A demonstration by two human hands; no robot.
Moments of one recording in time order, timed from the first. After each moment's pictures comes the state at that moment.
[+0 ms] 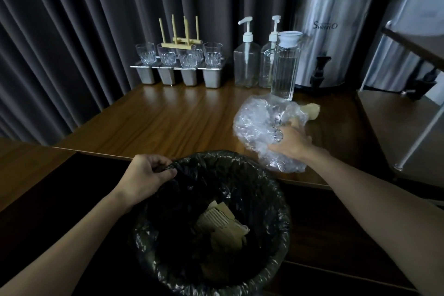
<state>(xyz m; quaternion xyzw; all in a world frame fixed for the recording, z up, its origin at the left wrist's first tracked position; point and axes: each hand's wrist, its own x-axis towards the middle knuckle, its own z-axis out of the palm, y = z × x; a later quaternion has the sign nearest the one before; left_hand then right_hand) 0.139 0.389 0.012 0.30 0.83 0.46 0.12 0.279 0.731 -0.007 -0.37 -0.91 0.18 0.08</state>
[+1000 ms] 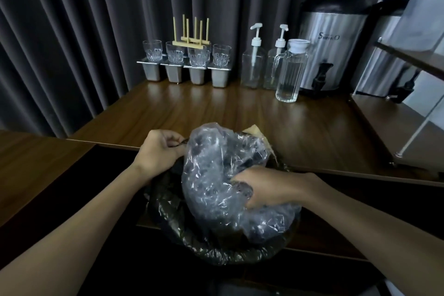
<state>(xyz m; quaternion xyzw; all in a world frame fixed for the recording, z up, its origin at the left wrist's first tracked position) 0.090 0.346 0.032 0.33 0.78 0.52 0.14 0.294 0.501 0.049 -0.11 -0.95 0.21 -0.19</state>
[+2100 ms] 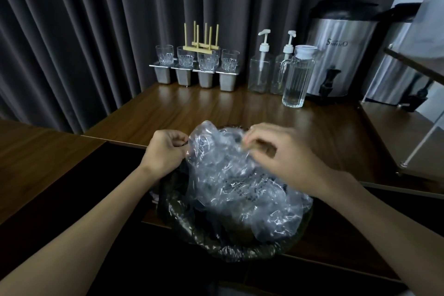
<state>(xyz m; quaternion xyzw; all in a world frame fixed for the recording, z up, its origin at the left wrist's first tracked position) 0.119 0.349 0.040 0.32 0.77 0.54 0.08 0.319 0.524 0.082 0.03 -0.93 0.22 0.28</state>
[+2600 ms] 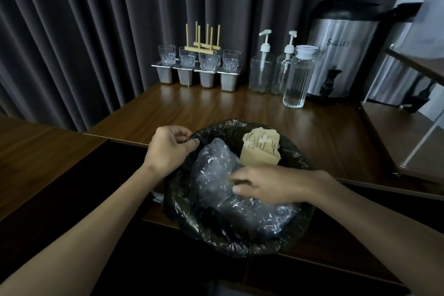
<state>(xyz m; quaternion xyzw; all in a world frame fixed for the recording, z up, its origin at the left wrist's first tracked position) 0.124 0.356 0.037 0.31 0.78 0.54 0.04 0.314 0.522 0.052 -0.02 -0.98 0.16 -0.14</state>
